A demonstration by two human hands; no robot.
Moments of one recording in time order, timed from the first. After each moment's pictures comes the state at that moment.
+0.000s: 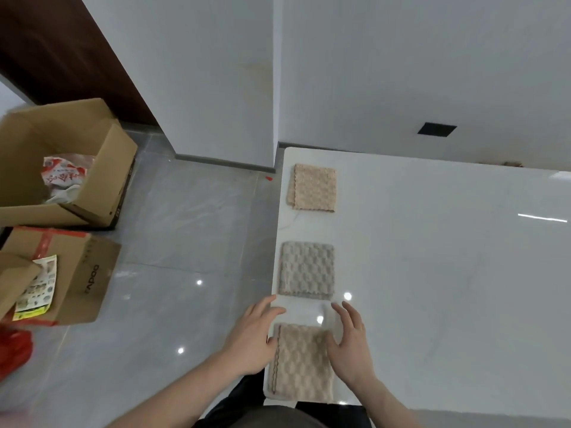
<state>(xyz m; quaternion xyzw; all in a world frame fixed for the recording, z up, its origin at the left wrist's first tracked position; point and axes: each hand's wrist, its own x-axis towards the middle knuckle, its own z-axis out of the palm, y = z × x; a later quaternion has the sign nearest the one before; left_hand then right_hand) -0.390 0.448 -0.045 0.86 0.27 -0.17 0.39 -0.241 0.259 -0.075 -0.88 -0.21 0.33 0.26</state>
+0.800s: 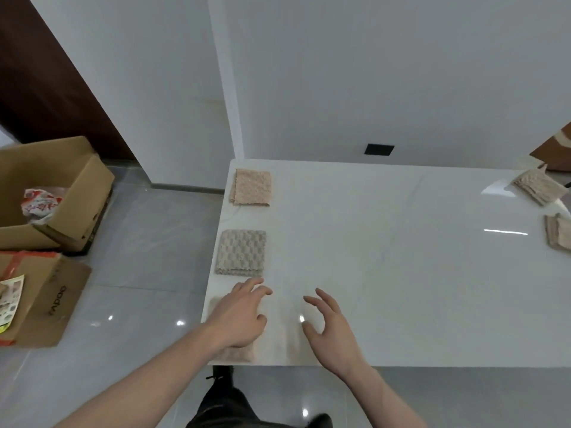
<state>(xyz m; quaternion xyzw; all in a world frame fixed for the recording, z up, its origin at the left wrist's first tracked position) -0.315 0.297 0.035 0.91 0.25 -0.18 0.28 -0.192 0.098 0.001 -0.84 -0.28 0.31 0.34</state>
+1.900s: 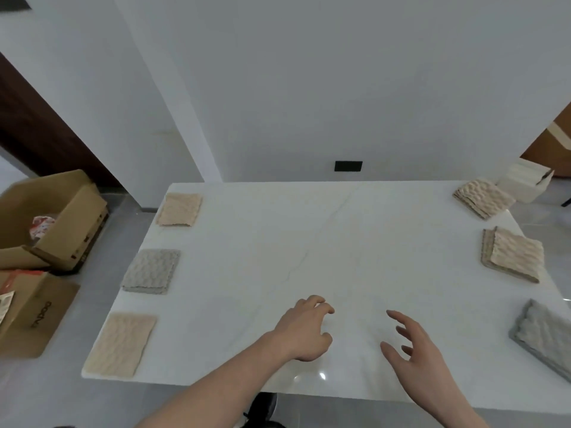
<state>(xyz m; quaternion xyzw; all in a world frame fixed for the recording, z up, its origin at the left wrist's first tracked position) 0.017 -0.019 0.047 0.90 0.21 -0.20 0.31 0.131 -0.239 0.041 -0.84 -0.20 0.29 0.41</state>
